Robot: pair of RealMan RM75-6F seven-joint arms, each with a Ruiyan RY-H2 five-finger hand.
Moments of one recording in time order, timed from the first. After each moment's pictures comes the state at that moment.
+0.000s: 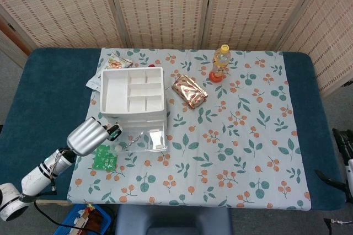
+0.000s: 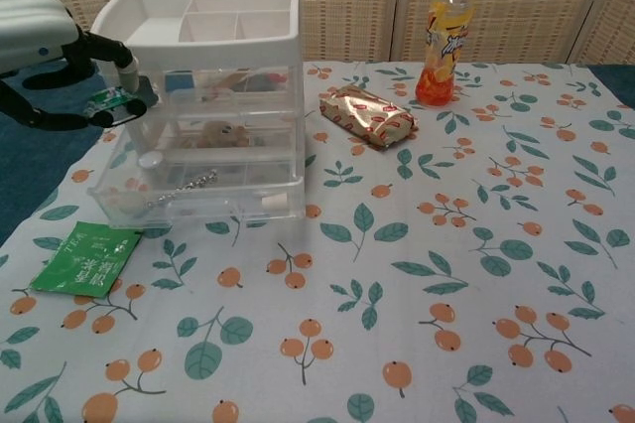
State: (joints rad) left arm -0.70 -1.18 0.04 -1.45 1.75 1.26 0.31; right arm -0.05 -0.99 0.06 -1.66 -1.56 1.63 0.14
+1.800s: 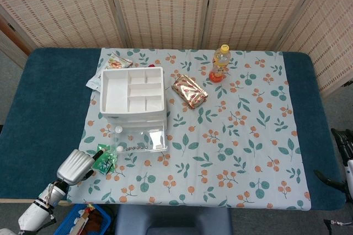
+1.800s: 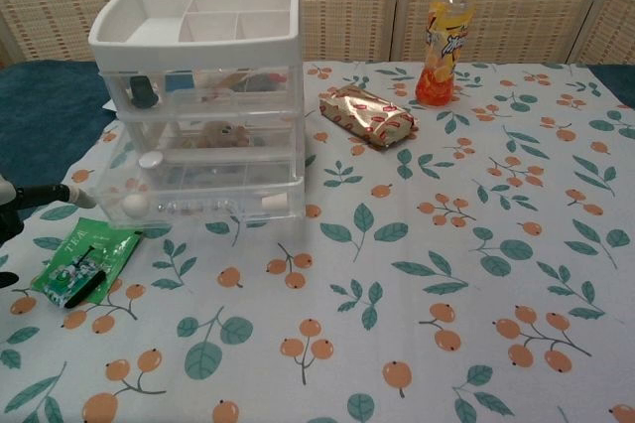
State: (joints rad) left arm -0.42 -1.30 0.11 -1.47 1.61 1.20 0.34; right arm -0.05 -0.98 0.05 -1.68 -1.58 1.65 0.13
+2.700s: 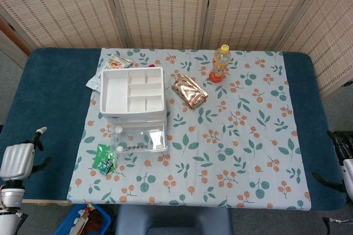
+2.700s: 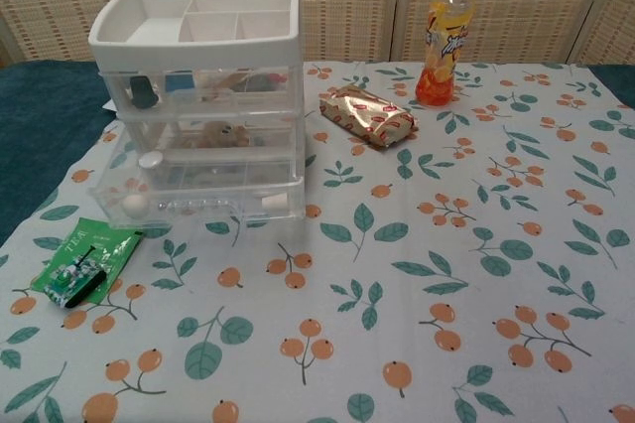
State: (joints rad) left arm -0.23 -1.15 -0.06 -1.70 1.24 1.40 0.26; right arm -0.03 -1.00 0.04 -1.63 -1.55 1.57 0.19
